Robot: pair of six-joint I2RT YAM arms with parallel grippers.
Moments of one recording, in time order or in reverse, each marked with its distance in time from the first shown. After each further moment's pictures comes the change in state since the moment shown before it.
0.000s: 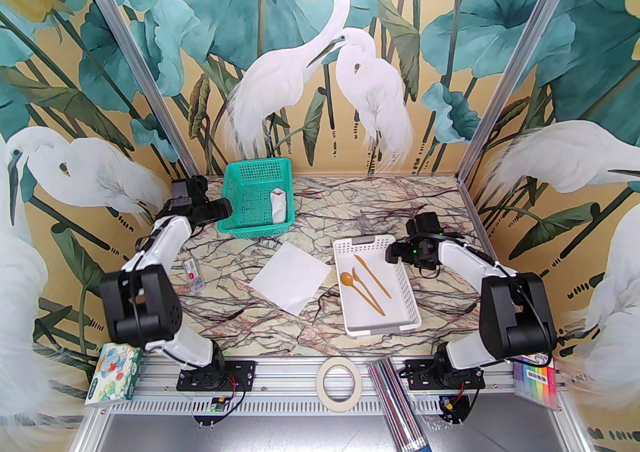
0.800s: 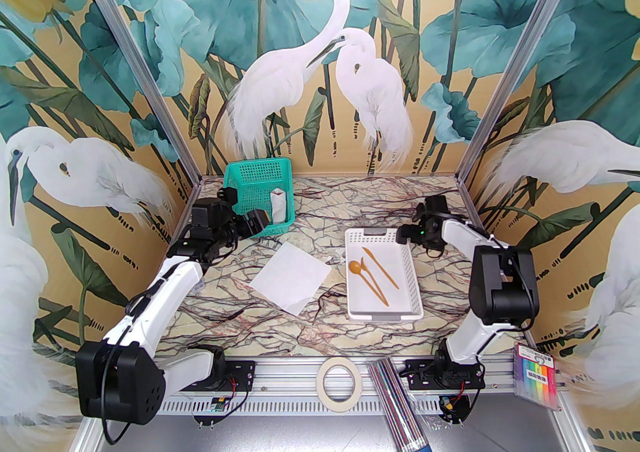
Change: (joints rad) left arm -0.332 -0.349 -0.253 0.057 0.162 -0.310; right arm -0.157 0.233 0.260 0.019 0.048 -0.087
